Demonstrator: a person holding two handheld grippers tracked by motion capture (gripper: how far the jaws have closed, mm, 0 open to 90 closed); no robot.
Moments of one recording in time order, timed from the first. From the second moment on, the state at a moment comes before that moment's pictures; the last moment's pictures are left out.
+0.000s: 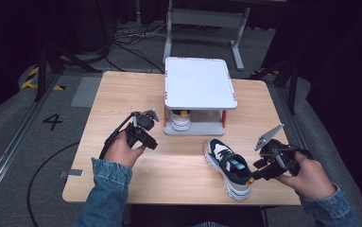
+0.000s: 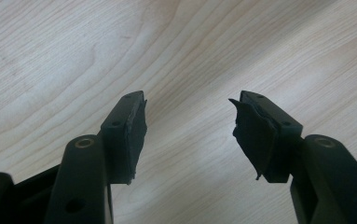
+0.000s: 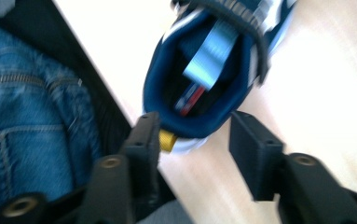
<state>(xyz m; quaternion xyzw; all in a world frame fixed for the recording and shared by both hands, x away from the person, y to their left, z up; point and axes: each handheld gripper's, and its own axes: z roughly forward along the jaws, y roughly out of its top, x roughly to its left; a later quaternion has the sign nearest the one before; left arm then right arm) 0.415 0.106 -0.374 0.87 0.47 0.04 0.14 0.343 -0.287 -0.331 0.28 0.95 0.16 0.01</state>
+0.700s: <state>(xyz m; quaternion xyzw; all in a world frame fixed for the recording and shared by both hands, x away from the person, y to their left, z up) 0.403 0.128 -0.377 0.86 0.49 0.05 0.14 0.391 -0.246 -0.398 0.27 0.96 0.05 0.03</state>
